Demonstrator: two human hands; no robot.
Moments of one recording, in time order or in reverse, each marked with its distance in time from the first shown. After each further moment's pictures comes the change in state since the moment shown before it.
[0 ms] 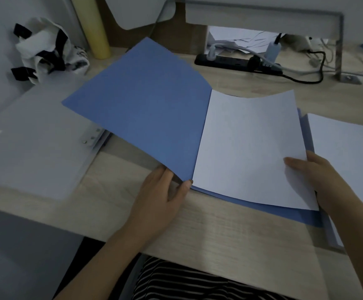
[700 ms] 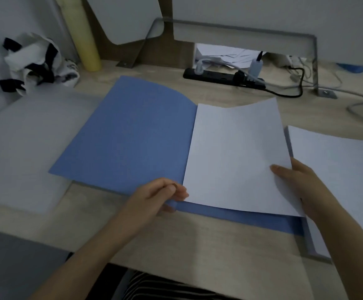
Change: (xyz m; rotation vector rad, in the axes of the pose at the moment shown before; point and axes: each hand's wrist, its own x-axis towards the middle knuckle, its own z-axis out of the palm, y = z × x) left_hand 0.008 0.033 -0.021 -0.557 -0.224 -0.289; right_hand -0.001 -0.005 -0.010 0.078 -0.040 0.002
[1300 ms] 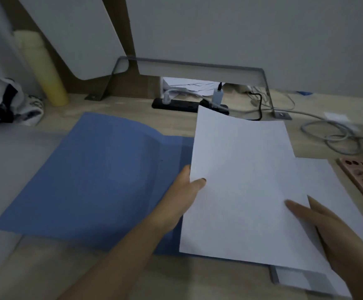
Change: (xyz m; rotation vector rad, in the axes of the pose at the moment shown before) left_hand 0.080 0.065 0.090 -0.071 -0.126 0.011; right_hand -0.043 -0.005 -0.075 0.186 -0.009 0.097
